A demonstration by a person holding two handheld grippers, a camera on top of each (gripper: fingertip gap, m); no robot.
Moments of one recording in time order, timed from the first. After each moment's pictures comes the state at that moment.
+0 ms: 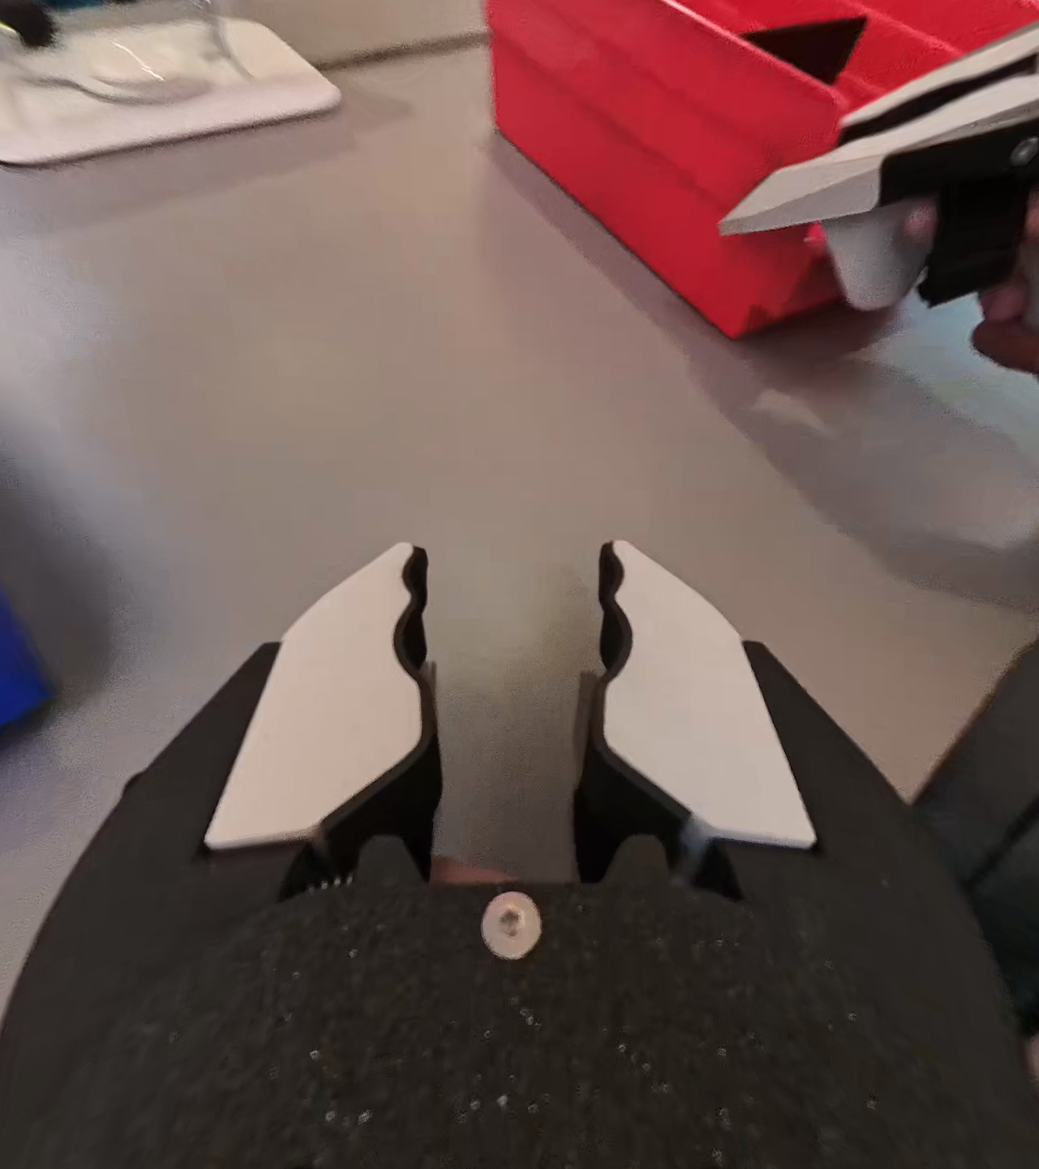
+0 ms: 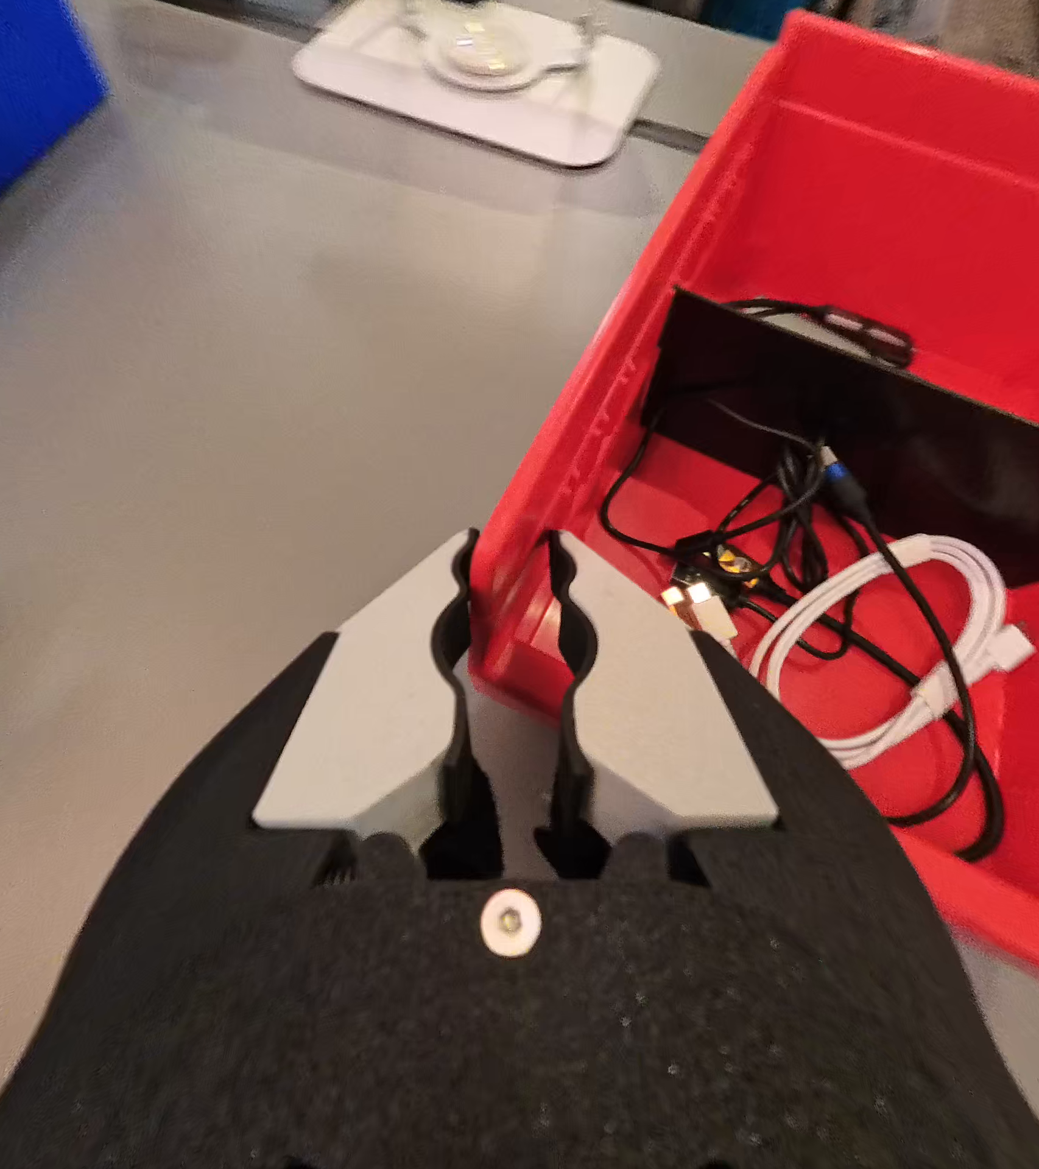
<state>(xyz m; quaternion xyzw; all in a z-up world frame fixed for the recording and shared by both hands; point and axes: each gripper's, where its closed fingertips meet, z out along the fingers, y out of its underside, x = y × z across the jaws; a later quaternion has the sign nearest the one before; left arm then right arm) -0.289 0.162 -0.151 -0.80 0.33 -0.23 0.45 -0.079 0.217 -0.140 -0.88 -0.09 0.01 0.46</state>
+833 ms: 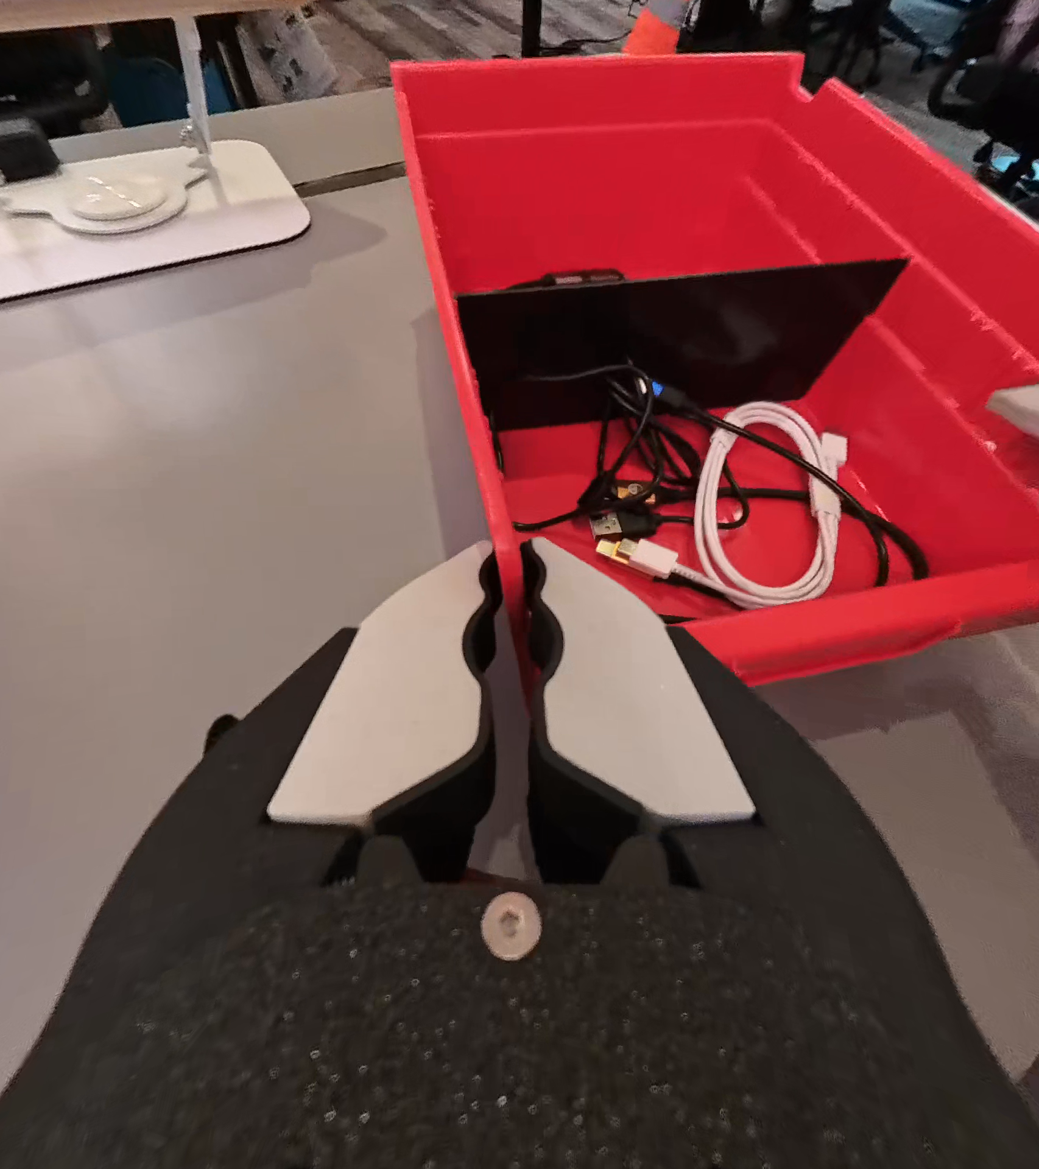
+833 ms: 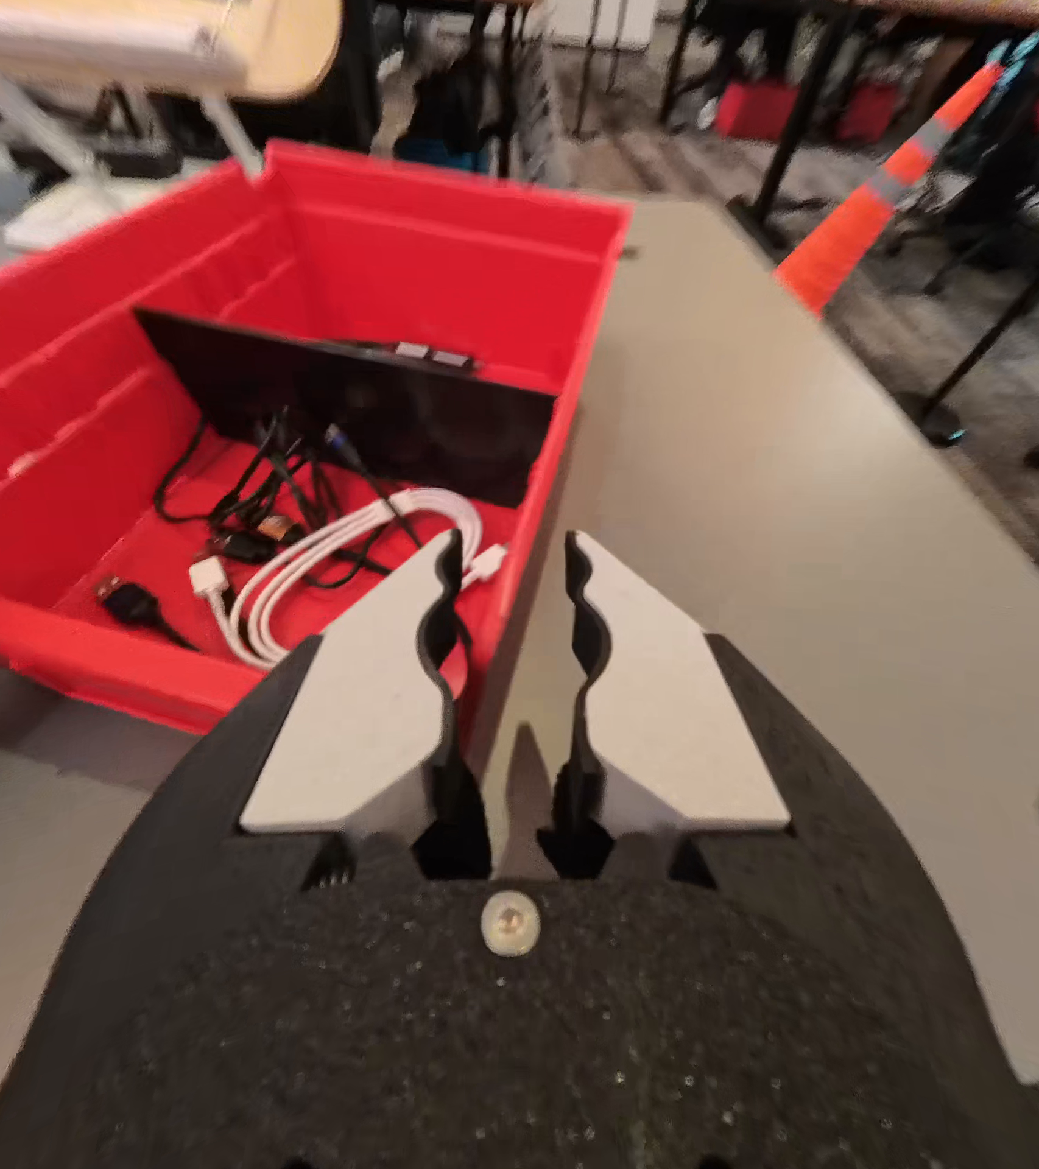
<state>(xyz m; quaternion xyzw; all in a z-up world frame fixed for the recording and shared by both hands) -0.161 0.192 -0.135 -0.80 0.29 -0.19 0.48 0.024 0.128 -0.119 -0.82 0.08 -0.10 0.55</state>
